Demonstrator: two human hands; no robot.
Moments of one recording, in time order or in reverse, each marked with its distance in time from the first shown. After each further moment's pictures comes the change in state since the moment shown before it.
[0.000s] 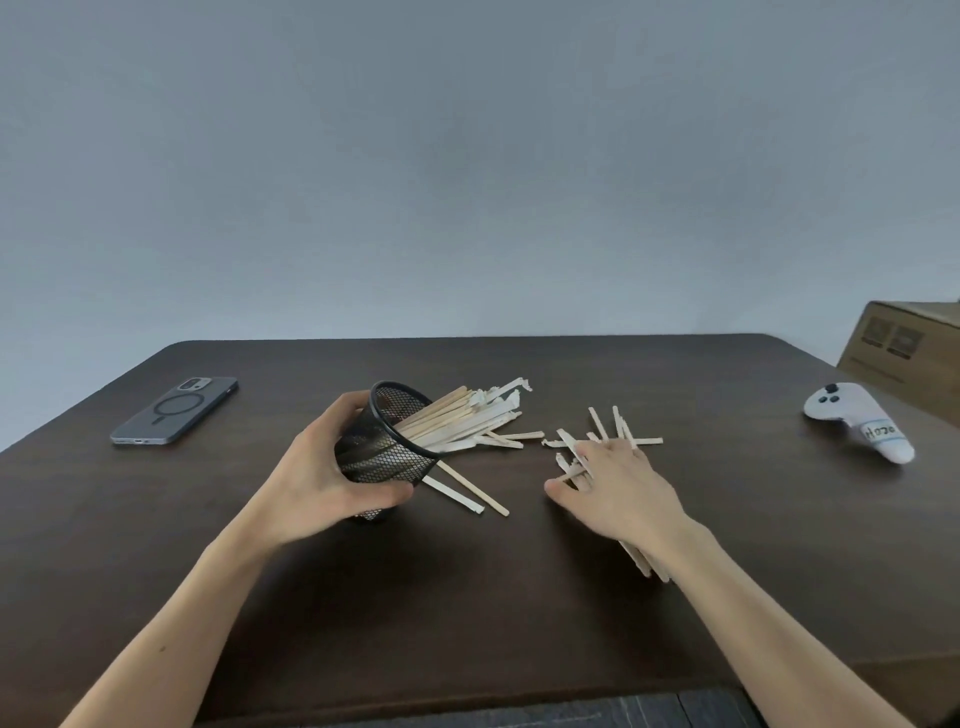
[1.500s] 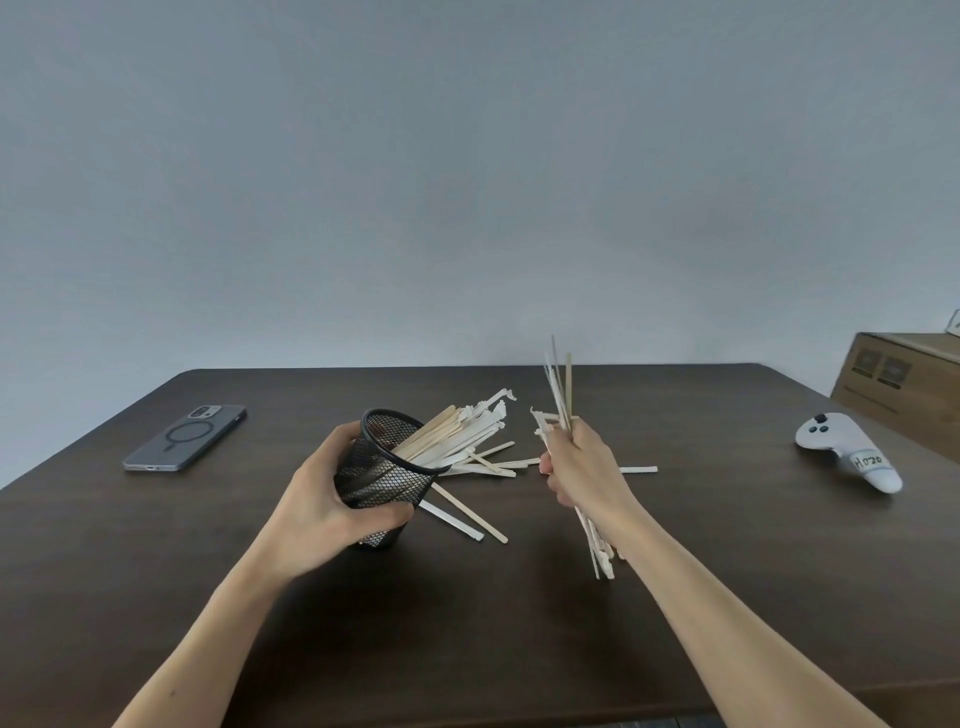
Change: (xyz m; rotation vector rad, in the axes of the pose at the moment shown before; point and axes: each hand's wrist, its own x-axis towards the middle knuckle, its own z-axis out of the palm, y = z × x) left_hand -0.006 0.004 0.003 -0.073 0.068 -0.020; right_hand 0.029 -0.031 -0.010 0.928 0.089 0.006
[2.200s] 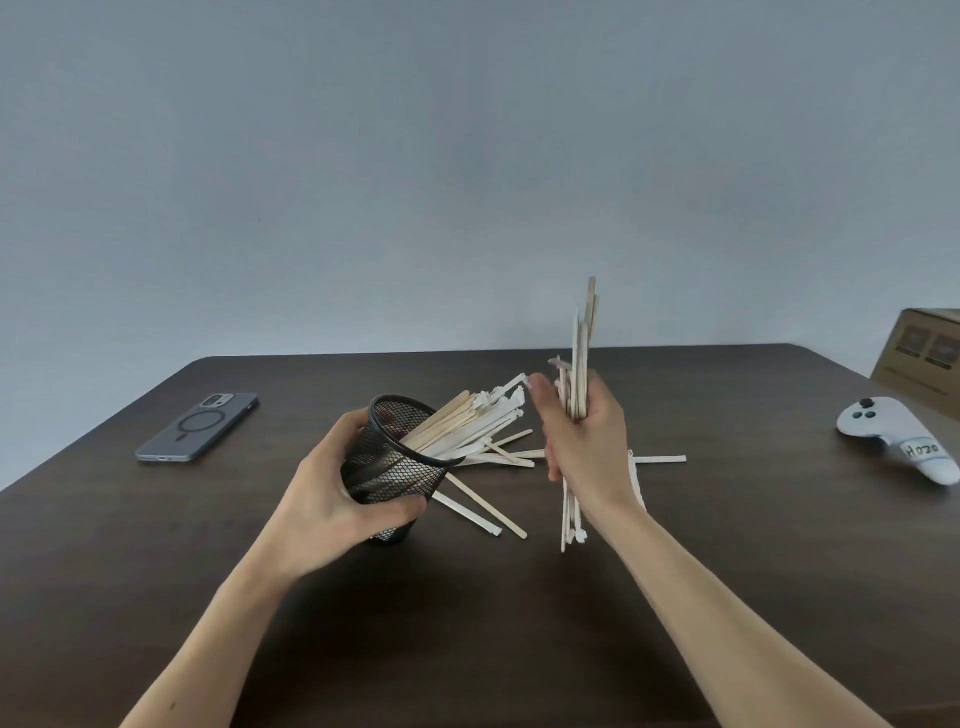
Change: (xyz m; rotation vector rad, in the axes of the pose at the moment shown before) left_hand 0.000 0.002 -0.003 0.031 0.018 0.023; right_hand -0.001 -0.010 0.024 0.328 0.152 -0.355
